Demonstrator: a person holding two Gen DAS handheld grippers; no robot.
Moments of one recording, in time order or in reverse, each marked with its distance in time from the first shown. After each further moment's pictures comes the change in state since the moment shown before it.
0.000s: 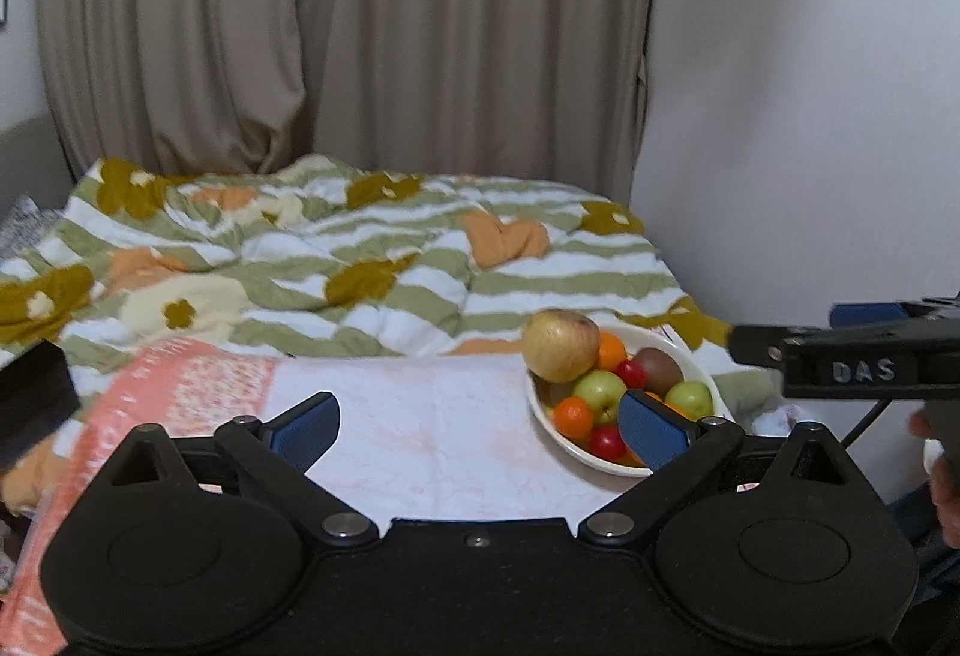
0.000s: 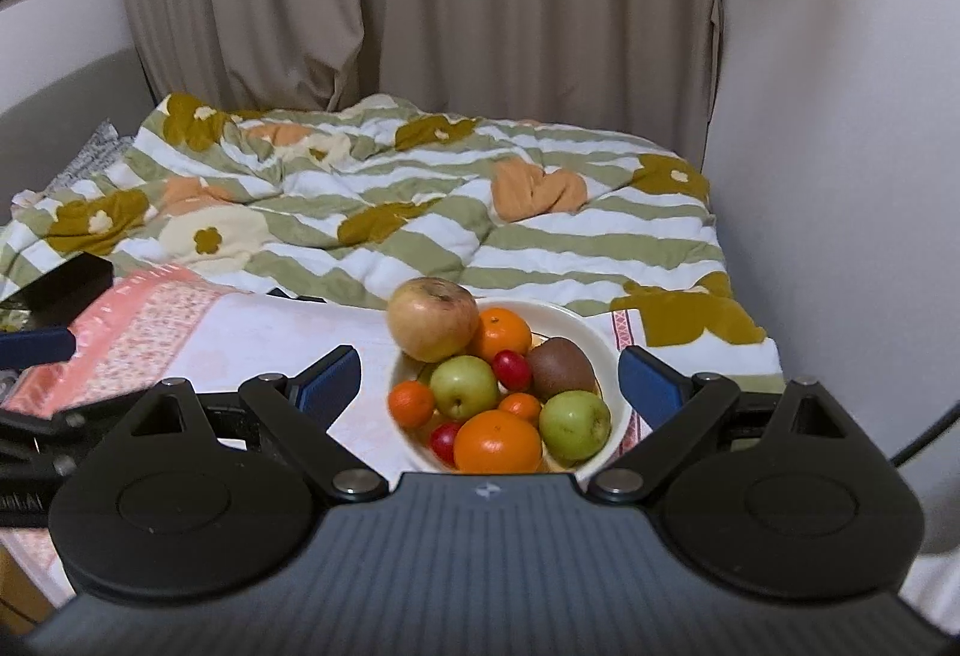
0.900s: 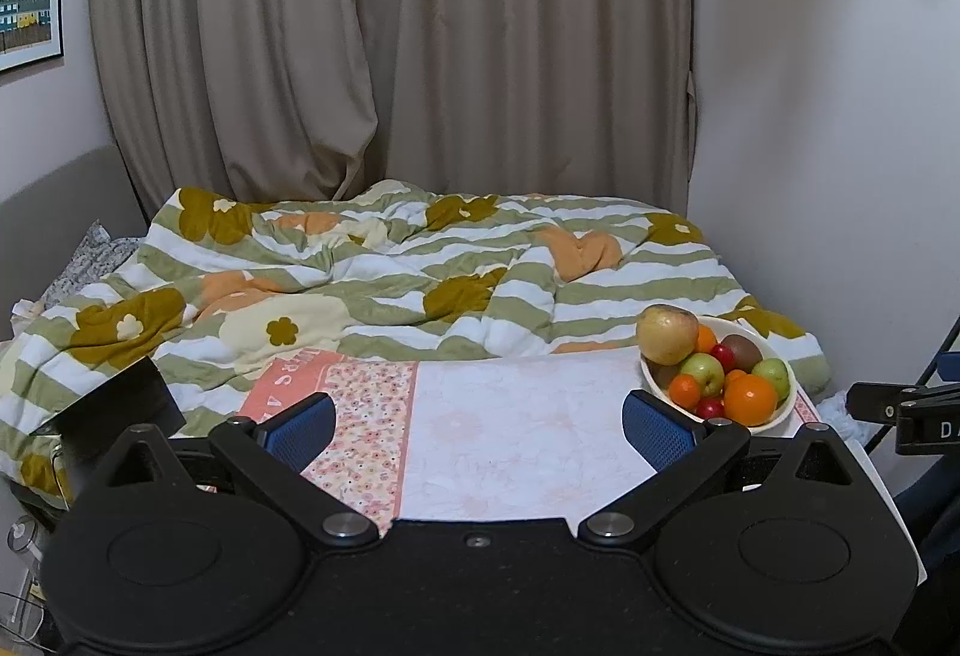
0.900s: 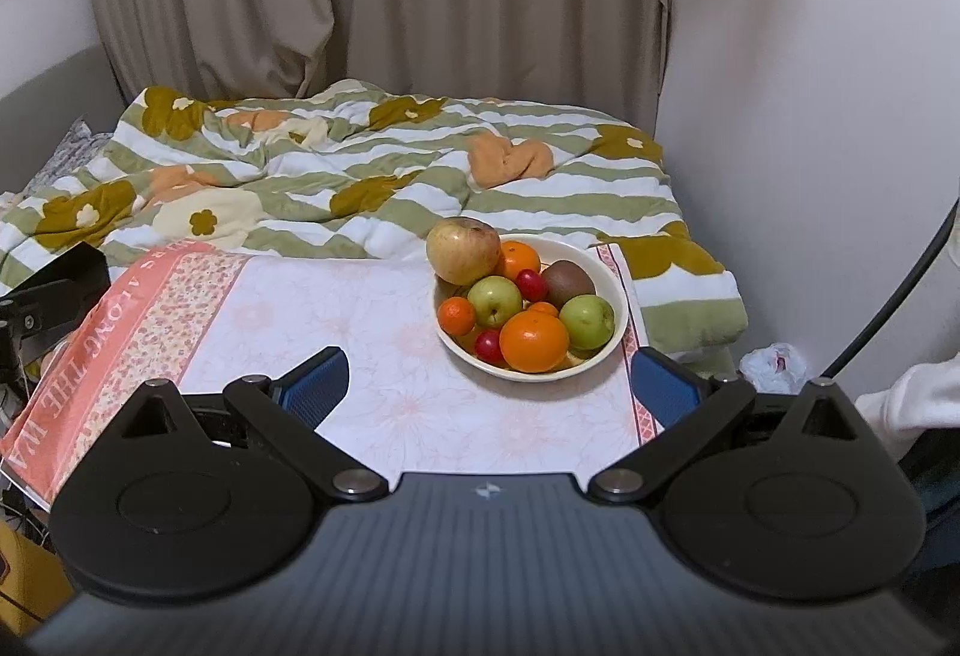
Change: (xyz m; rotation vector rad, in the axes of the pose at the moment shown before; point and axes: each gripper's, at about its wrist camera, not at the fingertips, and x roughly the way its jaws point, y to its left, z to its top) left arm -0.068 0.081 -0.017 0.036 -0.031 0.094; right arm -0.073 0.070 -0.040 0.060 0.048 -0.114
